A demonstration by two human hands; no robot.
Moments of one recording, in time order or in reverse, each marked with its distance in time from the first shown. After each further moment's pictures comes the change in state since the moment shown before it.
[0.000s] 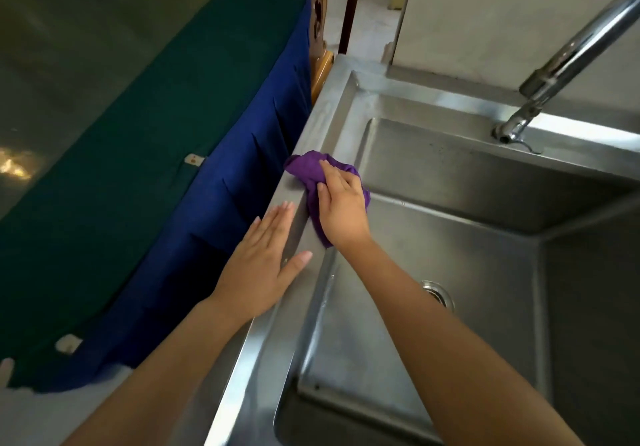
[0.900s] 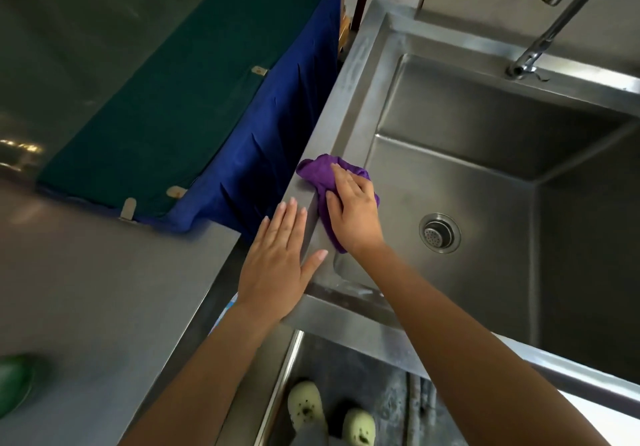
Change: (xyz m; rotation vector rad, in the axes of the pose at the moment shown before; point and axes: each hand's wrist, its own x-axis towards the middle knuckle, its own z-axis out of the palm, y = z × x) left_hand -0.184 -0.001 0.044 0.231 0.130 -0.090; right_hand -0.183 -0.039 0.036 -0.126 -0.045 -0.067
